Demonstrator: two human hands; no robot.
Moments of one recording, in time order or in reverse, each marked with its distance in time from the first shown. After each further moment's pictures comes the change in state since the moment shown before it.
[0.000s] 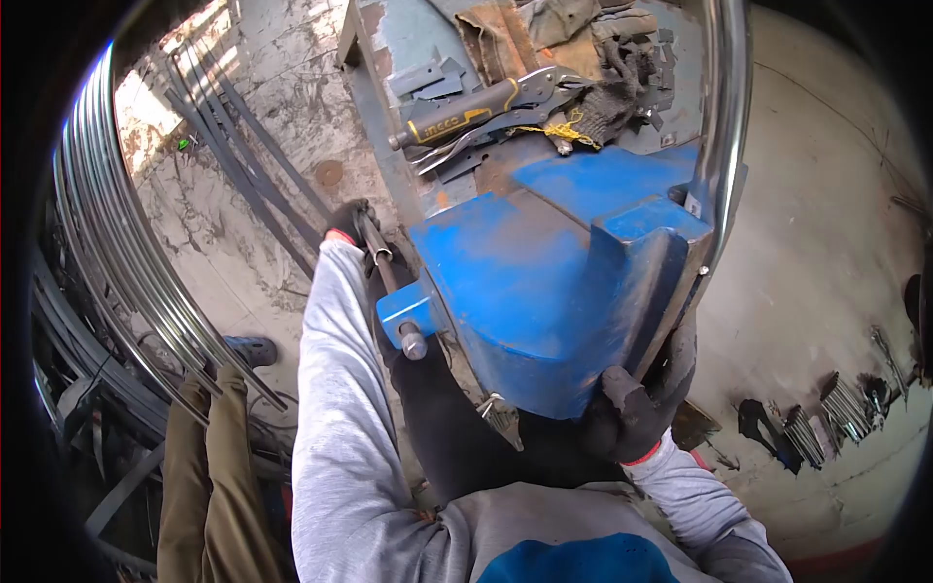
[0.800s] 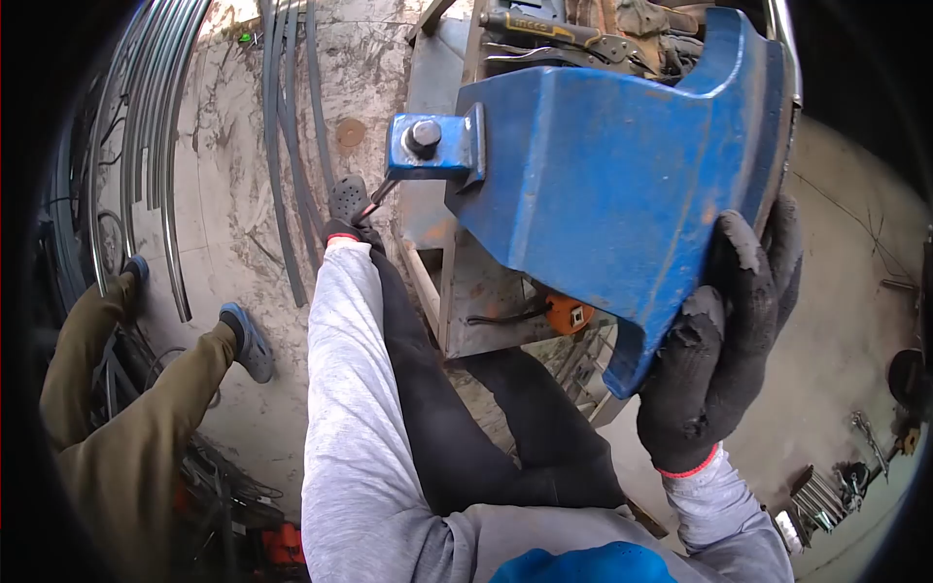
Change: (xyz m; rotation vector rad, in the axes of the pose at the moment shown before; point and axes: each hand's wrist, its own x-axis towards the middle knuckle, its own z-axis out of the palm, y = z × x) left_hand 0.060 -0.108 -0.071 1.150 0.590 0.775; right_hand -0.004 0.010 0.020 -0.045 0.154 -0.274
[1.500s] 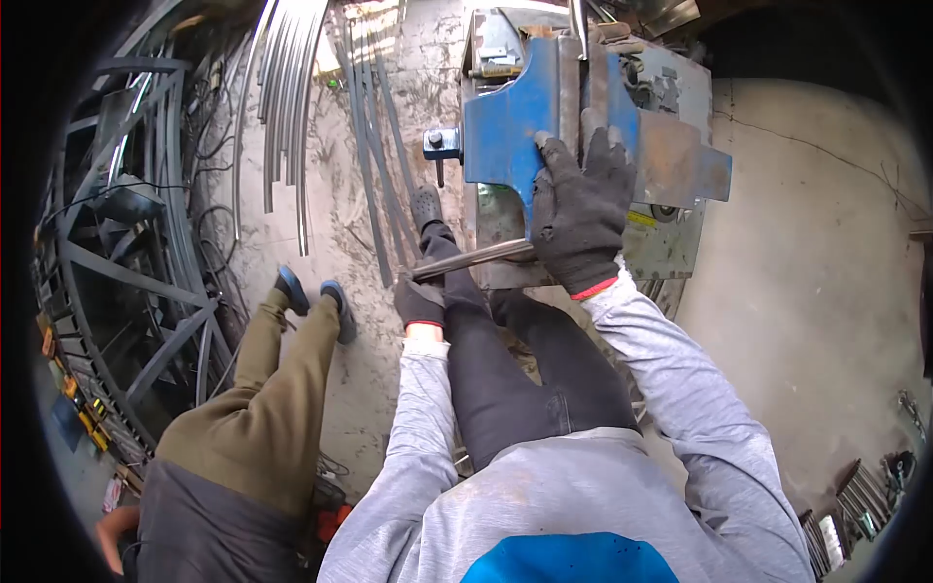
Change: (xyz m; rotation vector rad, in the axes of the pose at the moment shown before) left_hand -0.339 0.097 -0.087 -0.640 0.501 0.004; right_hand 0.000 -0.013 -0.026 -0.028 0.082 0.062
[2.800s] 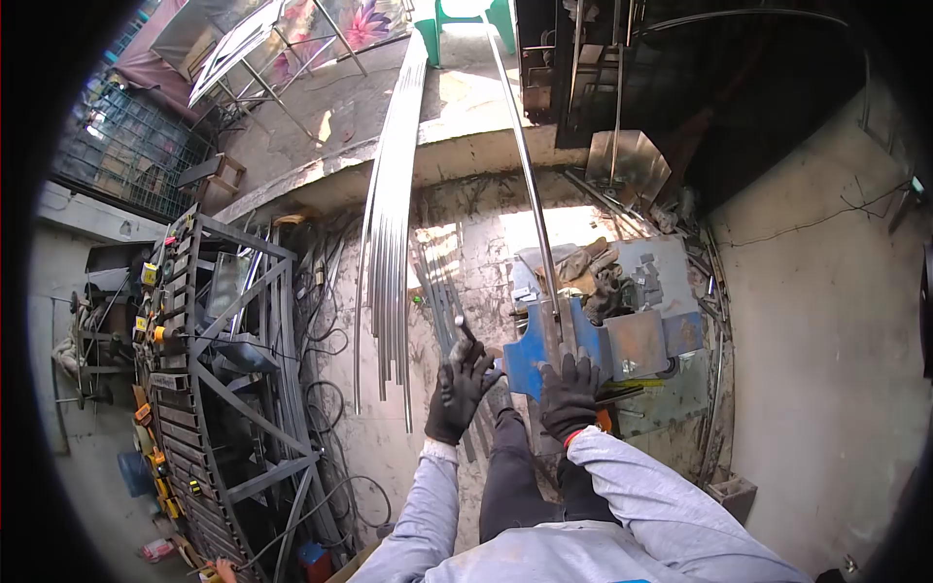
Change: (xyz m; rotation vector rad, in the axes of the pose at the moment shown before) left_hand 0.045 0.383 -0.066 -0.881 -0.828 0.018; right_hand 0.006 0.000 -0.005 0.000 0.033 0.081
